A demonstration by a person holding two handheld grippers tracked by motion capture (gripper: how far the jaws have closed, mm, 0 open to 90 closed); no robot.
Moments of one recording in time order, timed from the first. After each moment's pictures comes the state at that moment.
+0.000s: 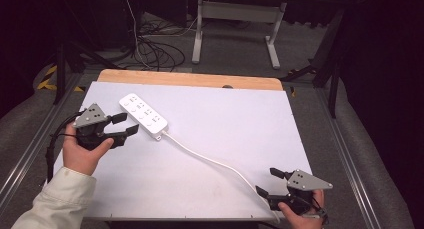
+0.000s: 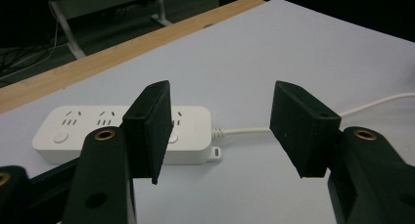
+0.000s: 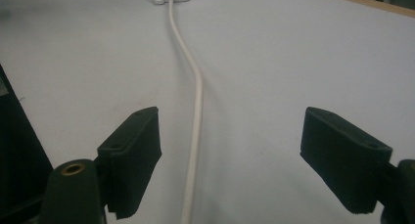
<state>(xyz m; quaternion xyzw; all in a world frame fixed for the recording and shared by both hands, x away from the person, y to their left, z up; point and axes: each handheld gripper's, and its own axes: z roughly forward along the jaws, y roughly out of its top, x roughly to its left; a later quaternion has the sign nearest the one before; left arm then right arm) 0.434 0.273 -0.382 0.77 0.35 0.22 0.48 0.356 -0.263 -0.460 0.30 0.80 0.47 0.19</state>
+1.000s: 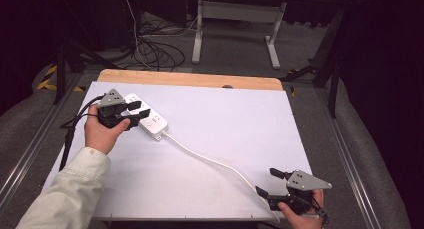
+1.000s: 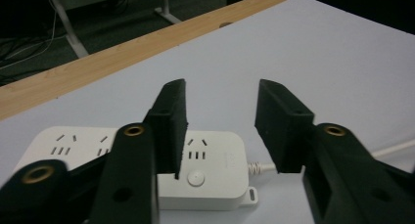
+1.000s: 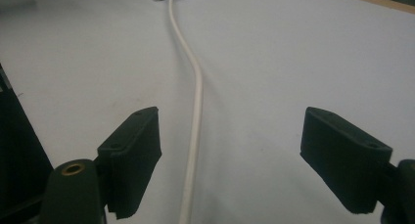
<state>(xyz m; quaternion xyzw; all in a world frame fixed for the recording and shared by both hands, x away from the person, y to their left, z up) 0.503 0.257 -0.404 0.77 0.37 0.21 0.47 0.356 -0.264 -0.461 0.30 0.81 0.47 0.19</state>
